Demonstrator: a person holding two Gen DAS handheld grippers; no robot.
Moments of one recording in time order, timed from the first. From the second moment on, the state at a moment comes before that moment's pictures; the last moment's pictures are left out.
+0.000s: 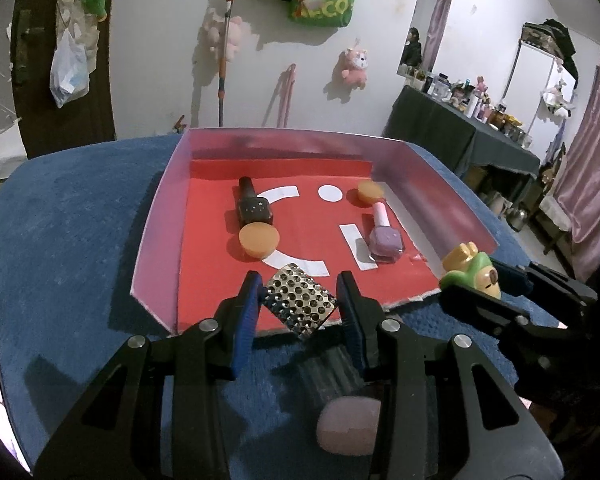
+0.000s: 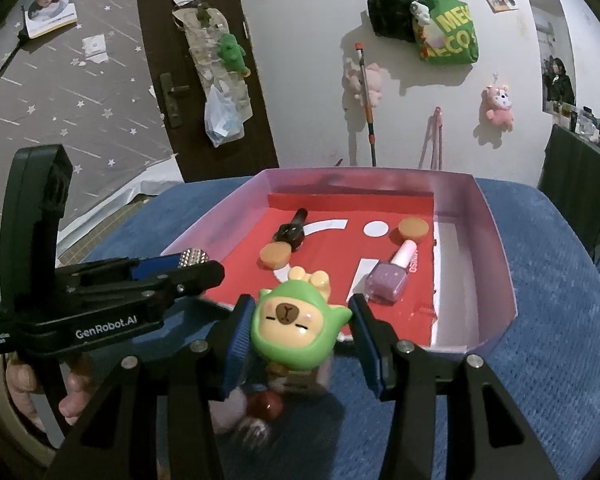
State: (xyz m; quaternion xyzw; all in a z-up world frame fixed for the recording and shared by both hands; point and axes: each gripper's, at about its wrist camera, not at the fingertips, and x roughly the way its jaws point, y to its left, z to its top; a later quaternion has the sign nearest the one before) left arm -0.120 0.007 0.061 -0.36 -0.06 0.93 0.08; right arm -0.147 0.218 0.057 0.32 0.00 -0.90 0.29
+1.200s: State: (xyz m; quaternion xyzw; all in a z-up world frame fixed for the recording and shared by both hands) left arm -0.205 -0.002 0.007 -0.47 -0.09 0.87 0.10; right arm -0.240 0.198 0.014 0.44 0.00 -0.86 0.28
